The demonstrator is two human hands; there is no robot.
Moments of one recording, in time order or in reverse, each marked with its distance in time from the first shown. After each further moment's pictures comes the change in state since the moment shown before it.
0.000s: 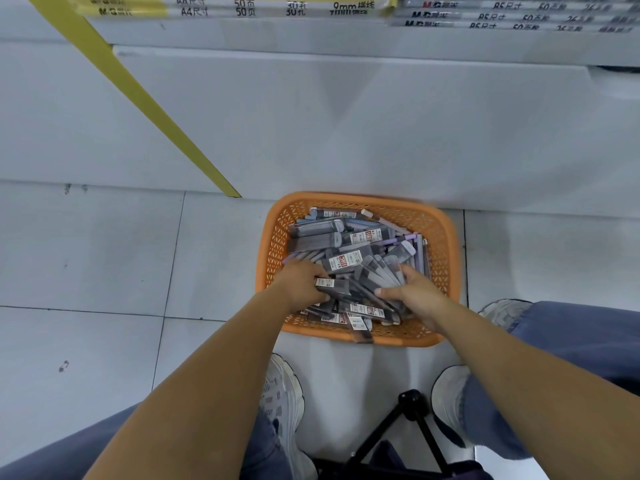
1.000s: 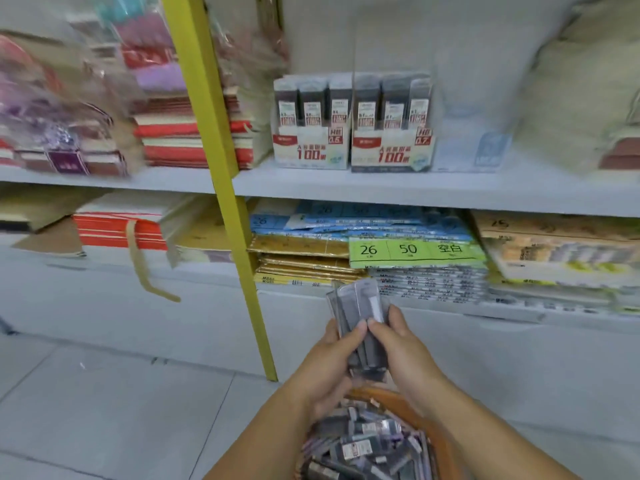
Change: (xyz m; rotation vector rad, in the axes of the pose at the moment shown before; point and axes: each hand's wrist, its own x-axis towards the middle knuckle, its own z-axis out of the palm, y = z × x) left_hand -0.179 0.145 -0.152 -1.530 0.251 0.511; right_hand -0.219 -0.193 0.036 0.155 -0.004 -0.873
